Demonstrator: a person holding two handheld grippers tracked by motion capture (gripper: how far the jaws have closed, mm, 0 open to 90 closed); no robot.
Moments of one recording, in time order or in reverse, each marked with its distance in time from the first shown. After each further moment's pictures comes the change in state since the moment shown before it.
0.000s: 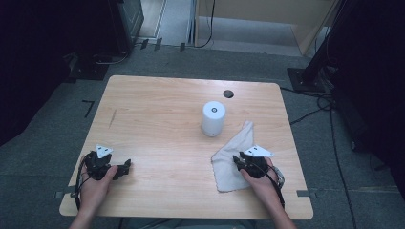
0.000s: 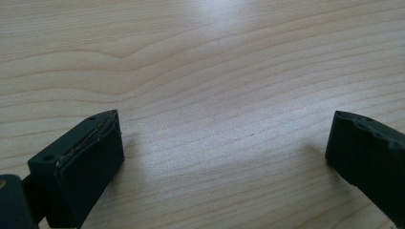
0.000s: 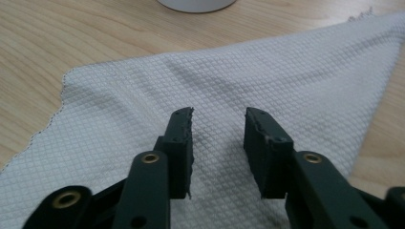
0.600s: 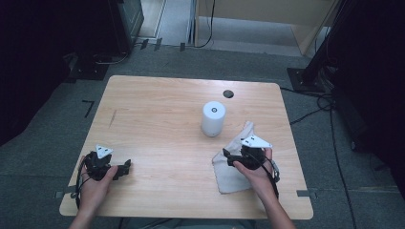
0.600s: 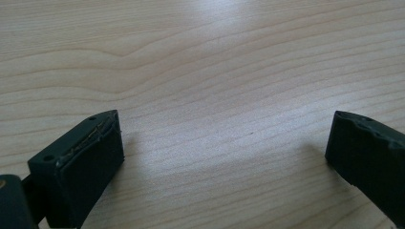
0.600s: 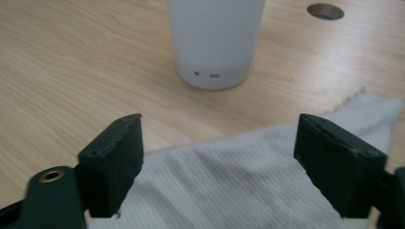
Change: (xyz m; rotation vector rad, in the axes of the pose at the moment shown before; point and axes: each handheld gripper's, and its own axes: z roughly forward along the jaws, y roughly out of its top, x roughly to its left) left arm 0.000 -0.001 0.000 0.000 0.000 -0.001; right arm 0.017 0.050 -0.010 -0.096 0.023 0.008
